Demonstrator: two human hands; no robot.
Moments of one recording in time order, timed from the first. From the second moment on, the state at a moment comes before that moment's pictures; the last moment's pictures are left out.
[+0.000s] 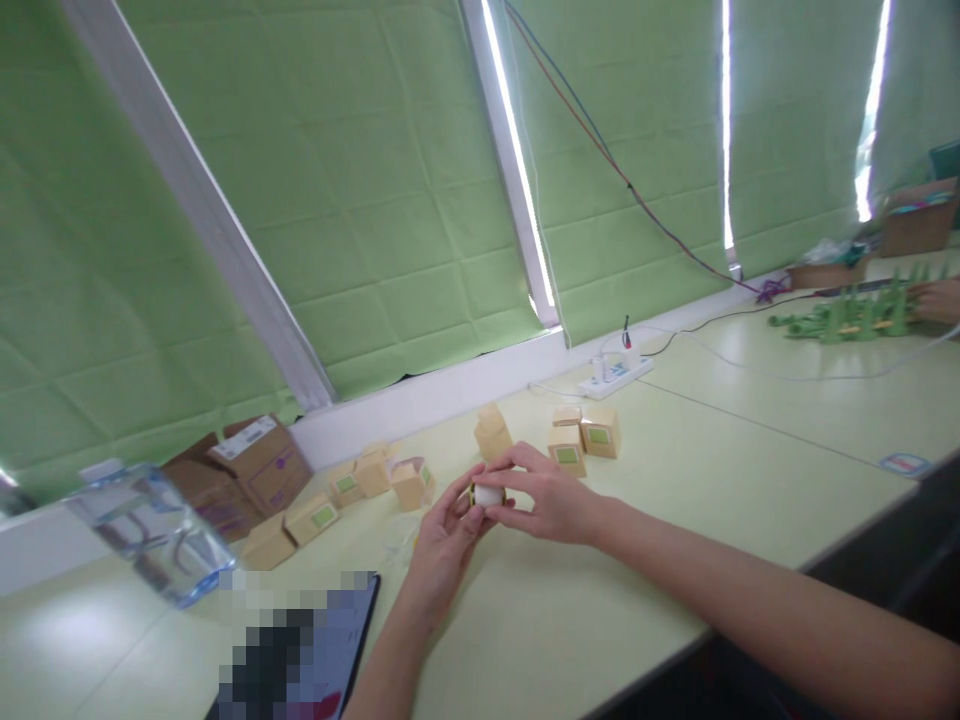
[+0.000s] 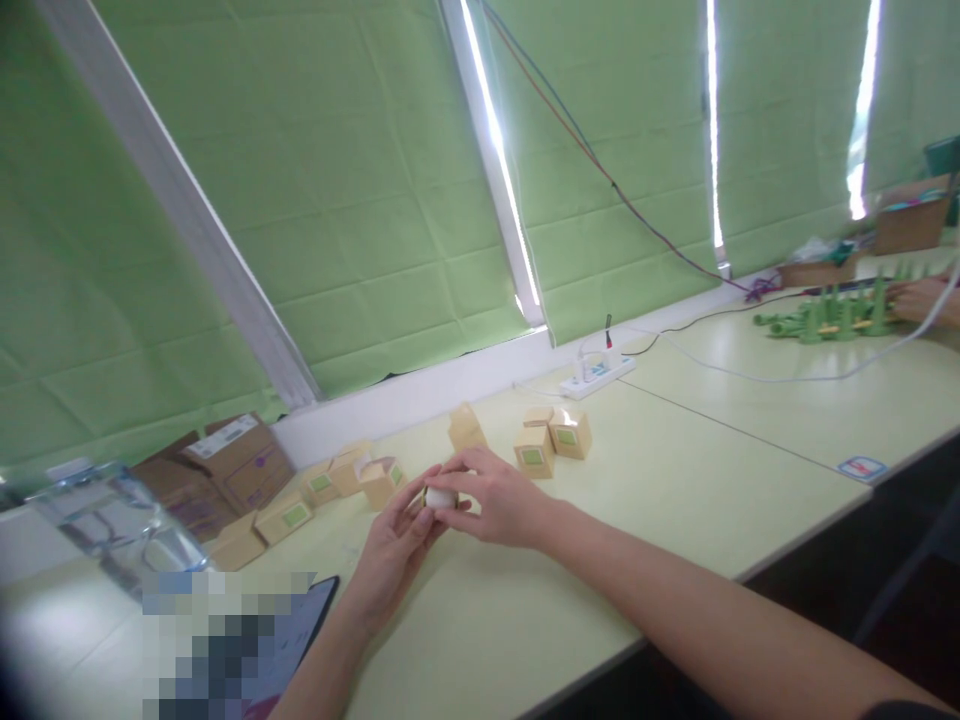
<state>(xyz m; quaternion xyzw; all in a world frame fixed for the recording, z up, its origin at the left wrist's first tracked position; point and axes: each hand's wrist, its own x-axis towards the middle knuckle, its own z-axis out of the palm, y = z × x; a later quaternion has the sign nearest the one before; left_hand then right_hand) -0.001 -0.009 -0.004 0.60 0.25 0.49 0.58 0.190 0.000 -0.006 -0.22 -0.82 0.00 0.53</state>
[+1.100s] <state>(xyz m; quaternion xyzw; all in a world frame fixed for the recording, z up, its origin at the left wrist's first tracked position) 0.008 -0.004 -0.015 0.71 0.40 0.50 0.29 0.181 -0.002 -0.006 -0.28 -0.82 -0.05 0.50</state>
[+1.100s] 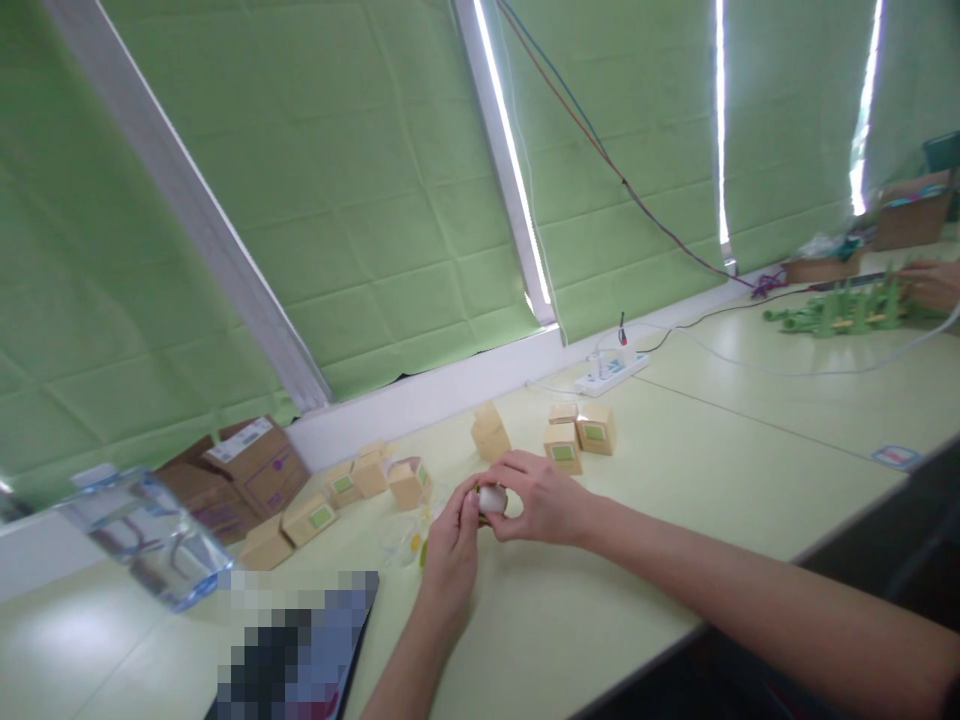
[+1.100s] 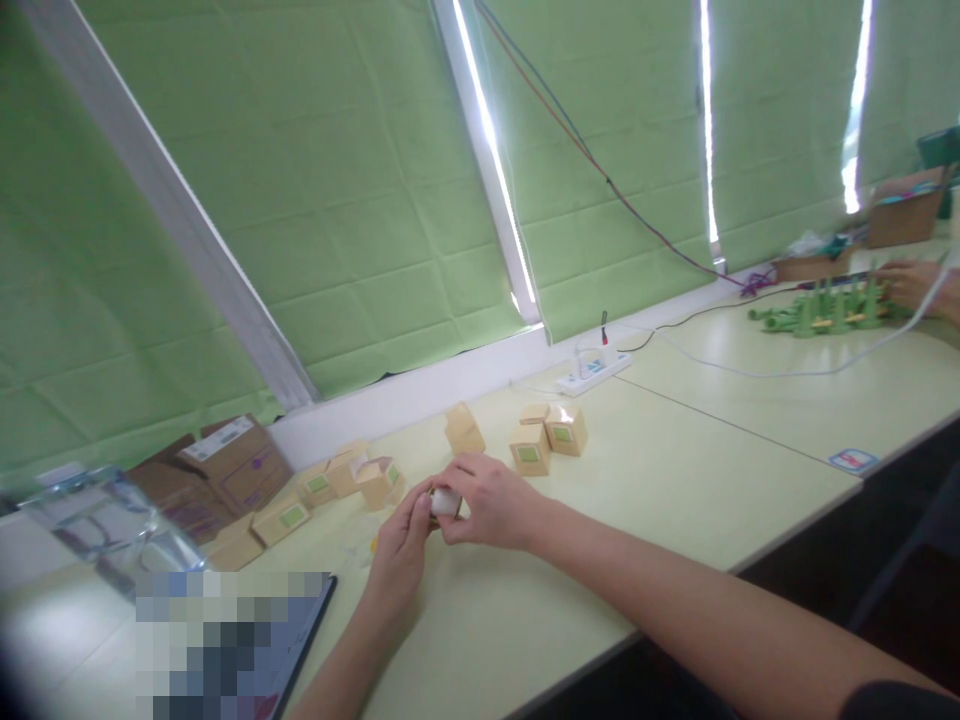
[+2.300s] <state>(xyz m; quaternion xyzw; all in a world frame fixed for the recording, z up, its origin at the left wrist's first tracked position) 0.002 -0.009 -0.003 0.60 0.28 0.49 0.56 0.192 0.001 -0.004 -0.26 -0.80 0.07 0.54</state>
